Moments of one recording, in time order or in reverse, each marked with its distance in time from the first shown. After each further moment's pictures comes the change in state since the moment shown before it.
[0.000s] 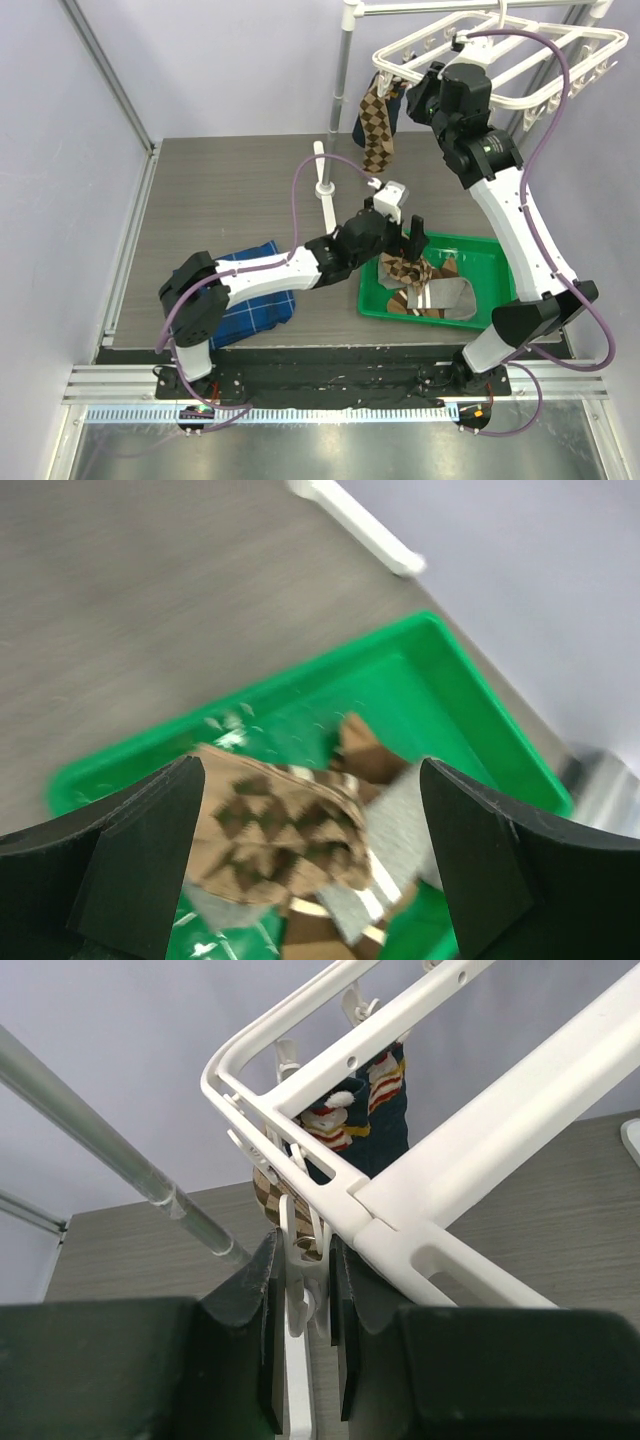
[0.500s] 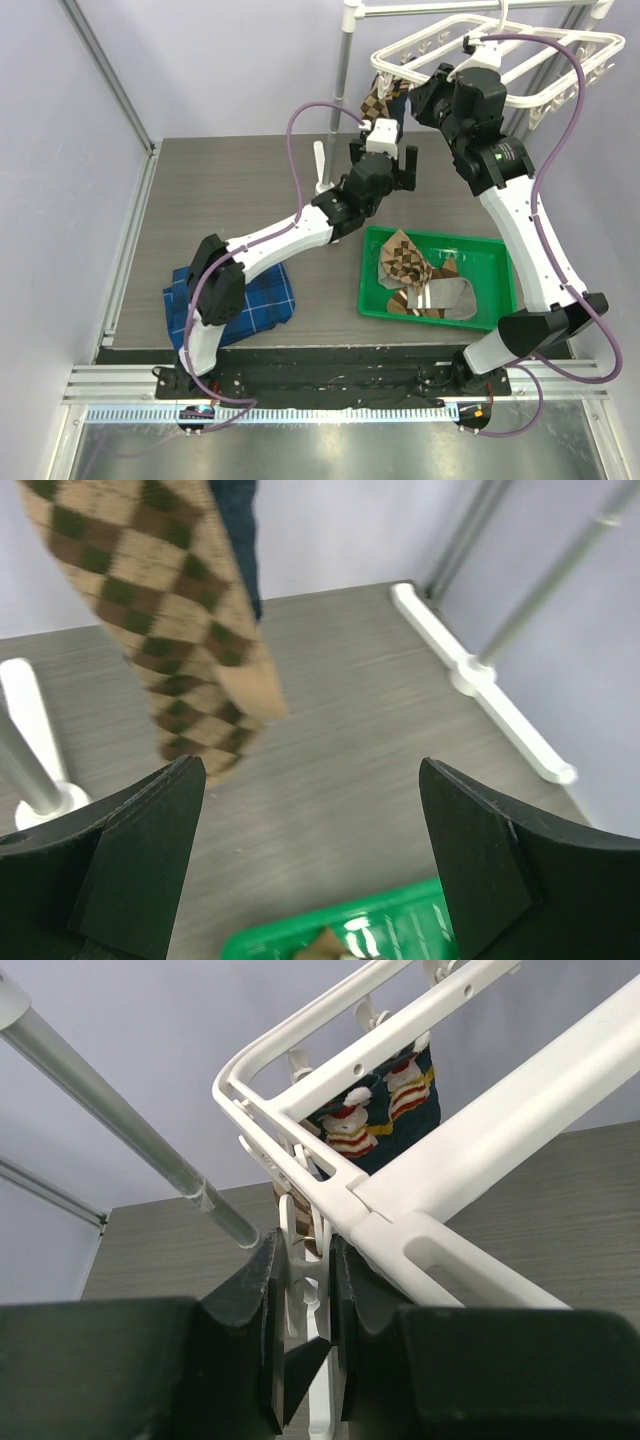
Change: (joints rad) left arm 0.113 0.180 0.475 -0.179 -0.329 0.149; right arm -0.032 -0.069 -0.060 0.031 -0.104 0.035
